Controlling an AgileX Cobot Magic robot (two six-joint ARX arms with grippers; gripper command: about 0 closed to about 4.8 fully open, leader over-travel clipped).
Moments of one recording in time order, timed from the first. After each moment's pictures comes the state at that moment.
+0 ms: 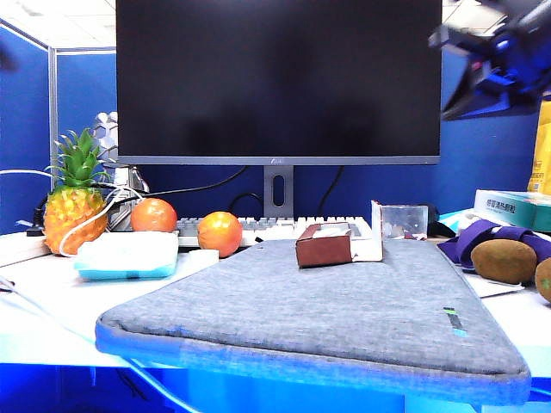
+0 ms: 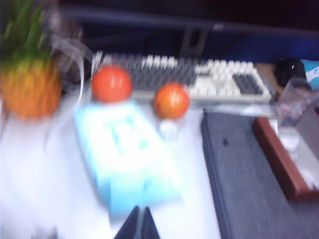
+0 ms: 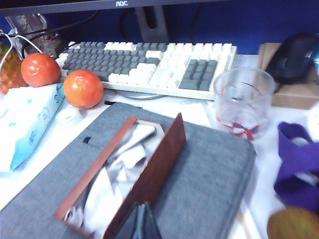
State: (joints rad) left arm -0.12 0.76 0.55 -0.01 0.17 -0.06; right arm 0.24 1.12 0.62 0.25 -0.13 0.17
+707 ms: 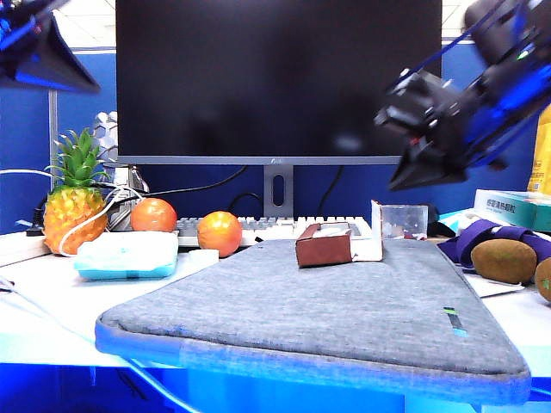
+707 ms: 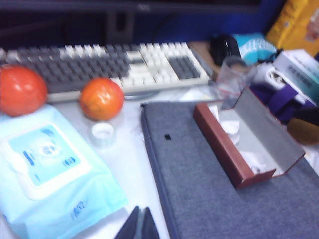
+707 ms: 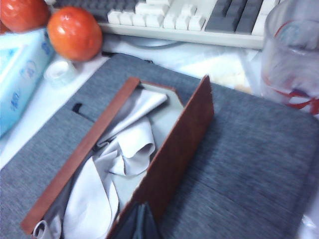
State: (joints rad) left arm -0.16 1.06 0.68 0.09 0.40 -0.02; right arm 0.24 1.56 0.88 0.19 -0.27 0.16
